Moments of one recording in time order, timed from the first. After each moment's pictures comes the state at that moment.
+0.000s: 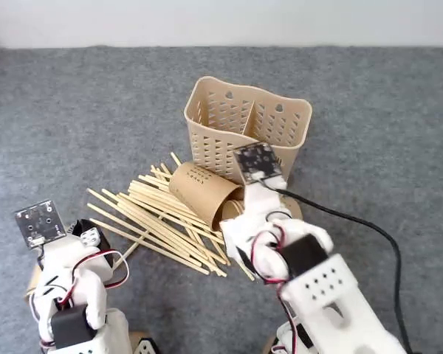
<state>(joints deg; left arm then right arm) -19.7 -103.4 85.4 68.7 16.9 -33.4 -49.8 50.8 64.0 -11.9</state>
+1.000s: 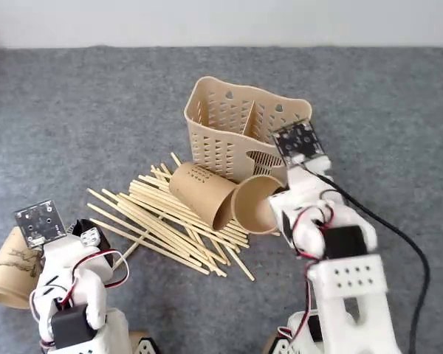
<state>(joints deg) -19.7 -103.4 85.4 68.7 16.9 -10.4 -52.8 49.1 60.3 14.2</state>
